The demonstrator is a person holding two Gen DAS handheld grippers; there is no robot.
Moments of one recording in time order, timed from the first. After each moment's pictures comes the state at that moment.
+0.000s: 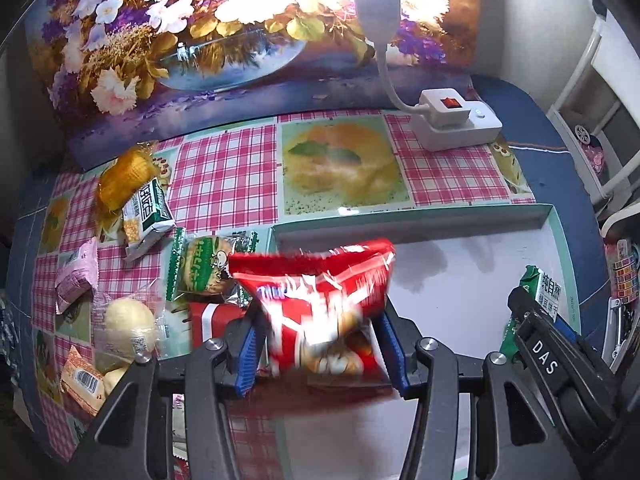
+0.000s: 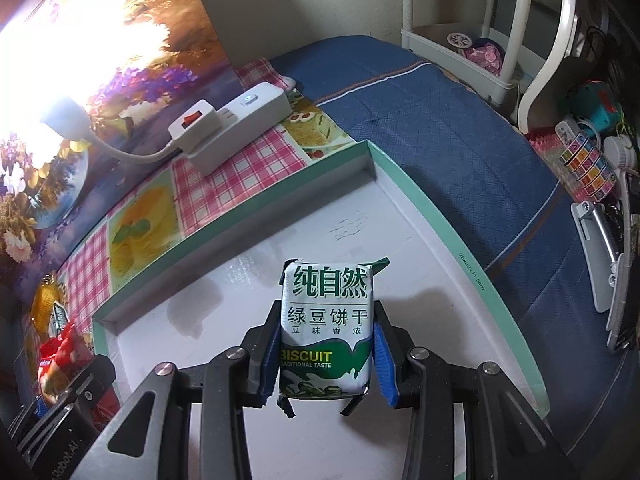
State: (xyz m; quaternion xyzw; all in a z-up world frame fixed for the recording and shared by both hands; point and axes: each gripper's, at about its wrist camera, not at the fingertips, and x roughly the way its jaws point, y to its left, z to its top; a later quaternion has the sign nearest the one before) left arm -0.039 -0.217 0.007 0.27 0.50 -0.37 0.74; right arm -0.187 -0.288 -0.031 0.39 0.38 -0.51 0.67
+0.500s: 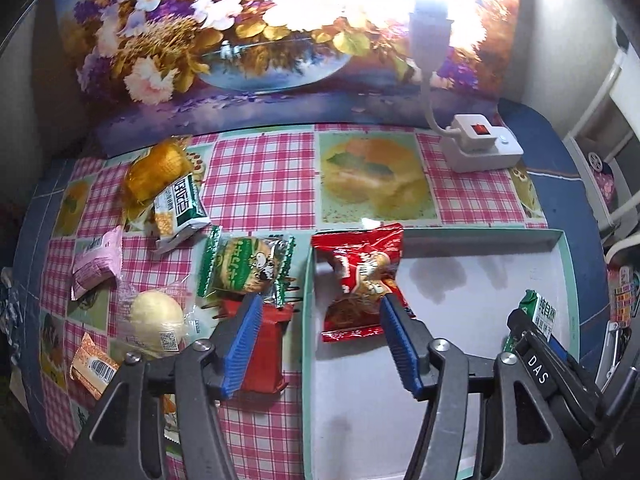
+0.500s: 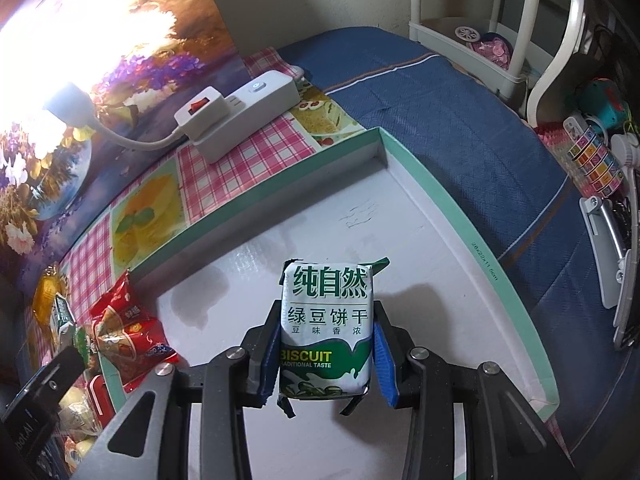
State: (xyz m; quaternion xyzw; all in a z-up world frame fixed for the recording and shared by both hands) left arm -0.018 -0.201 0.016 0.24 0.50 -0.33 0.76; right arm -0.183 -0.291 -0.038 0.40 0.39 -0.49 0.67
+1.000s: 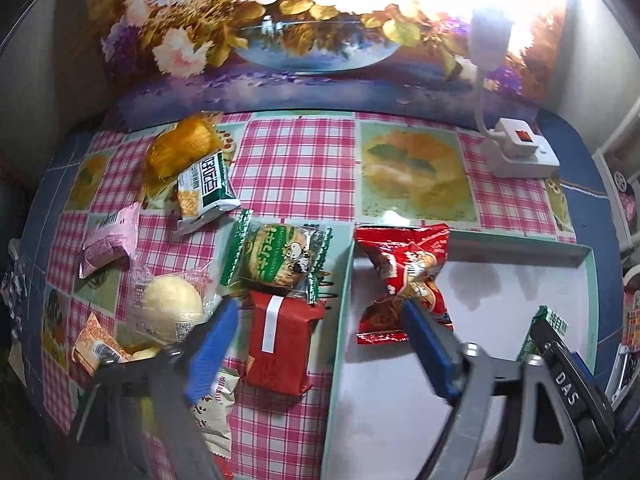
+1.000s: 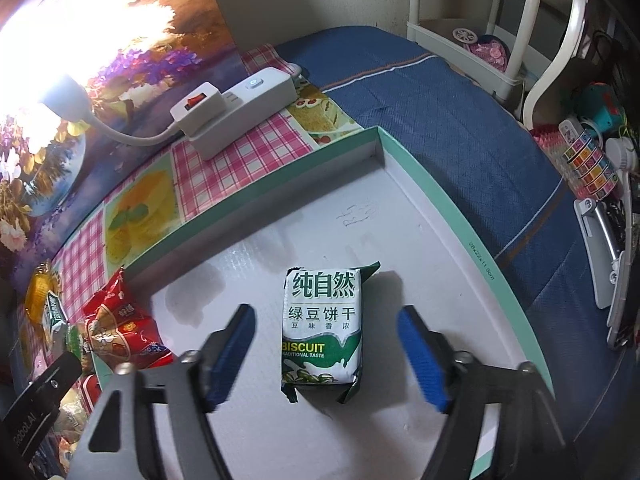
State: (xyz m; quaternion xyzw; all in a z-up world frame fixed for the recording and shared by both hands) left arm 0.003 -0.192 0.002 0.23 0.52 -0.29 0.77; right arm -0.181 -0.292 -0.039 0.38 0.40 -0.50 0.66
